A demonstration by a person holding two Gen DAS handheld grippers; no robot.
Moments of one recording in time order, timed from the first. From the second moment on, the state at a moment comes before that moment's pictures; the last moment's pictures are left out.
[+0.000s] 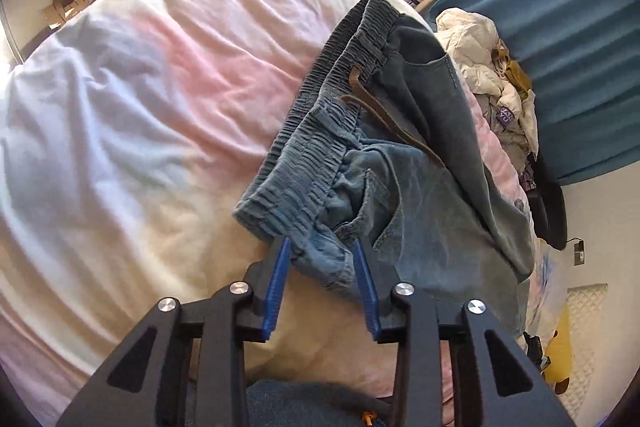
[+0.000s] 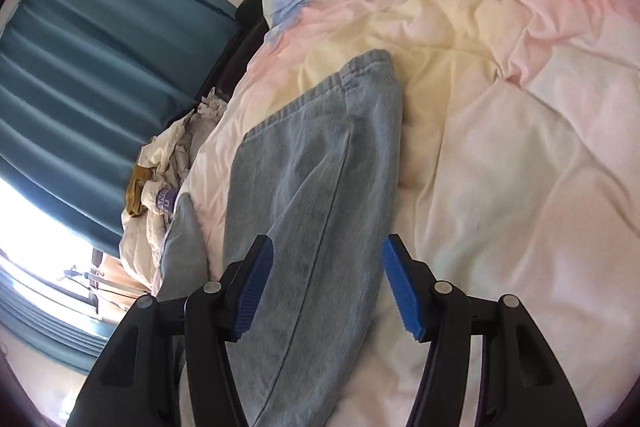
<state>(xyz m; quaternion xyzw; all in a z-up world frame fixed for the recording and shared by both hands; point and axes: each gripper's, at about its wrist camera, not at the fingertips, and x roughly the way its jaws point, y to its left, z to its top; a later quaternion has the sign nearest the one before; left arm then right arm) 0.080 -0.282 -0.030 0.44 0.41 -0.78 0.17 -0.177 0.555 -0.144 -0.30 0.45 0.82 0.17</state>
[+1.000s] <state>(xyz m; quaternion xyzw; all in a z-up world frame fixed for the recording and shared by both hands) -0.153 -0.035 -0.072 0.47 0.13 -0.87 -0.02 -0.171 0.673 -0.157 -0.30 0.40 0.85 0.15</state>
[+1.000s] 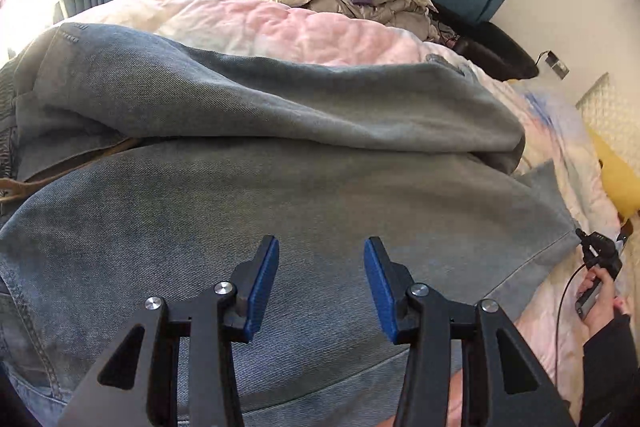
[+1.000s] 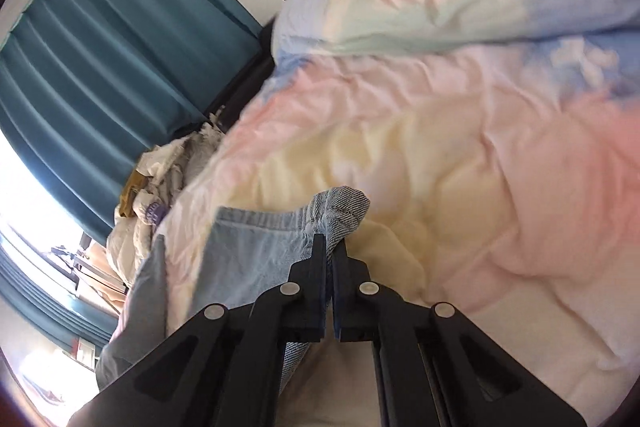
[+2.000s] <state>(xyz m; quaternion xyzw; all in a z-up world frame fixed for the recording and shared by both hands) -0.152 -0.024 -0.114 0.45 0.06 -0.89 -0.01 -0.380 0.389 -0.048 -0.40 0.21 0.89 0.02</state>
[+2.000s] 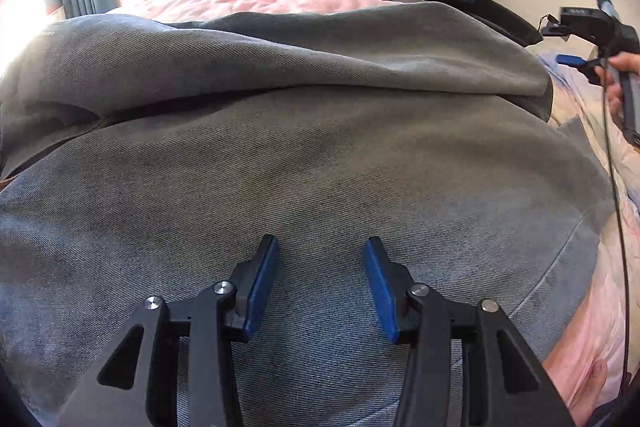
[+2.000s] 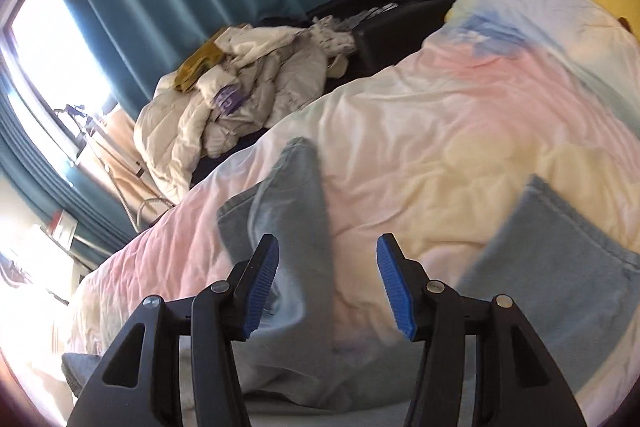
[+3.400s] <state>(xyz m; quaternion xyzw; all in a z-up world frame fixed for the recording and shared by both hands) -0.172 -0.025 -0.098 0.42 0.11 -0.90 -0.02 -0.306 0.403 0.092 -0.24 0.25 0.91 0.24</state>
